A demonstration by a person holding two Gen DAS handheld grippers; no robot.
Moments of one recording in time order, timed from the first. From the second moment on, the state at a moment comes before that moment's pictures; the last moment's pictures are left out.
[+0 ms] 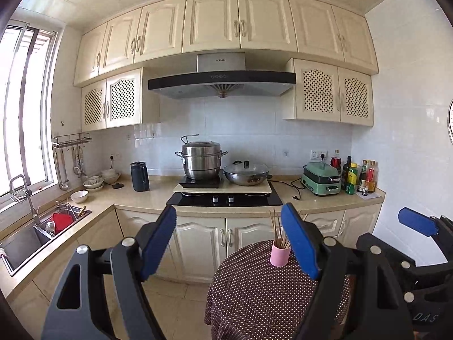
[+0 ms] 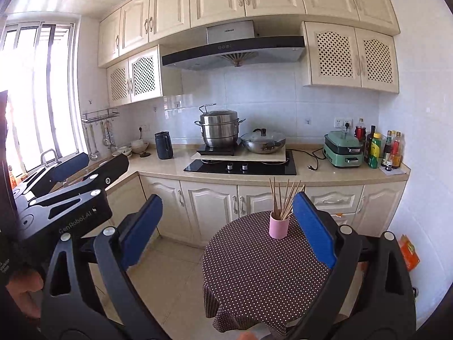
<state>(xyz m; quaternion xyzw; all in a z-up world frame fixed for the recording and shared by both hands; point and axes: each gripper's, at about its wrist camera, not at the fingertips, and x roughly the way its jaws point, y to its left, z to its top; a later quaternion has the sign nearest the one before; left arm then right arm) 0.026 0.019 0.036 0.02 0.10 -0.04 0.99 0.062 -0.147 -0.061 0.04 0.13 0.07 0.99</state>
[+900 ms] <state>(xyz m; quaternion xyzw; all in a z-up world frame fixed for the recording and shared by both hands) 0.027 0.017 0.037 0.02 0.10 -0.02 0.99 0.060 -0.151 -0.062 0.05 0.13 0.08 0.99</state>
